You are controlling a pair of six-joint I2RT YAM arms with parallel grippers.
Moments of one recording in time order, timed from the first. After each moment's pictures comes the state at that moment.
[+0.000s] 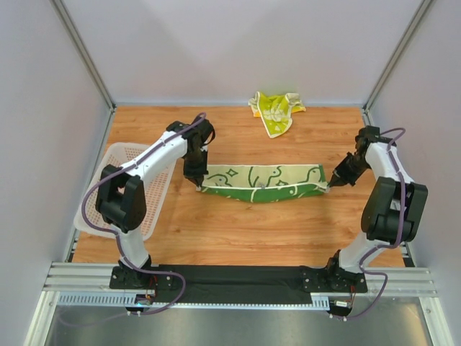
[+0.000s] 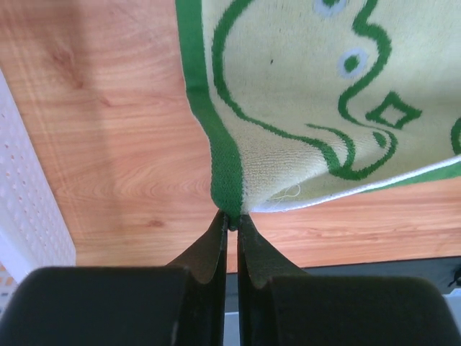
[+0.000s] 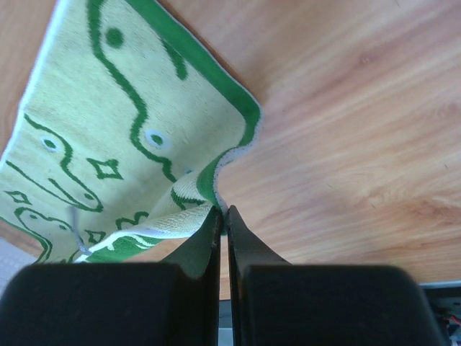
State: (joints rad) left arm -0.50 1.81 1.51 -1.12 0.02 -0.49; right arm -0.26 1.65 1.22 -0.98 -0.20 0.56
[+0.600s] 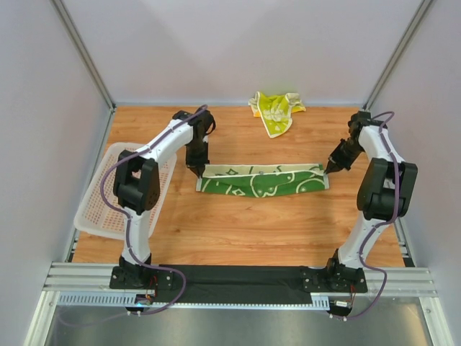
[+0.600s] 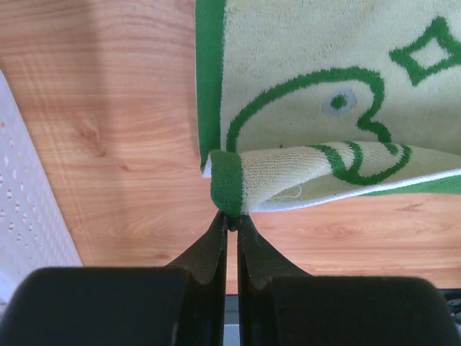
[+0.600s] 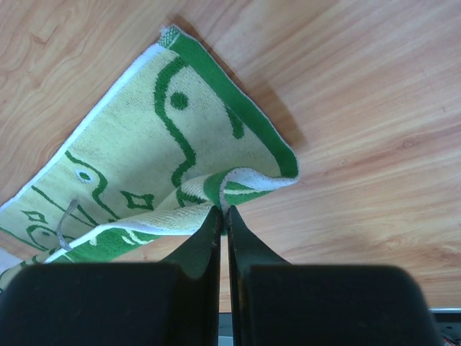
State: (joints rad) left arm -0.43 2.05 1.77 -1.20 0.02 -0.46; right arm -0.20 1.89 1.51 -1.02 -0.18 0.53
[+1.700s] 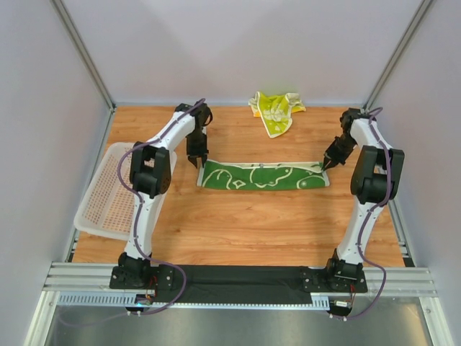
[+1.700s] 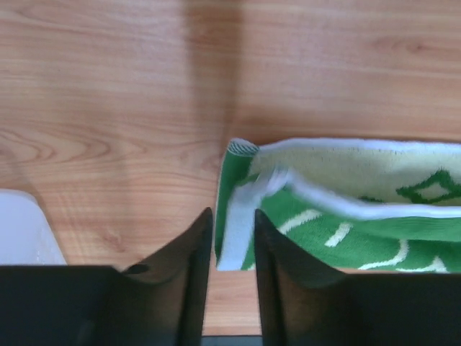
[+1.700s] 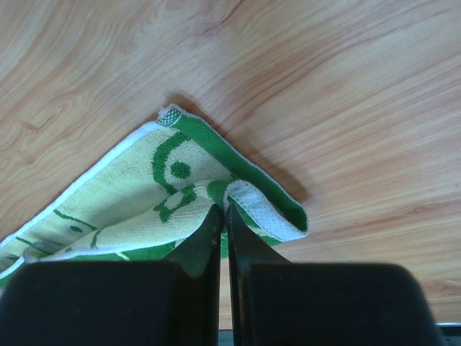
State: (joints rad) left arm -0.35 2.37 2.11 -1.25 0.03 -0.42; right arm -0.17 2.15 1.74 -1.08 -0.12 0.55
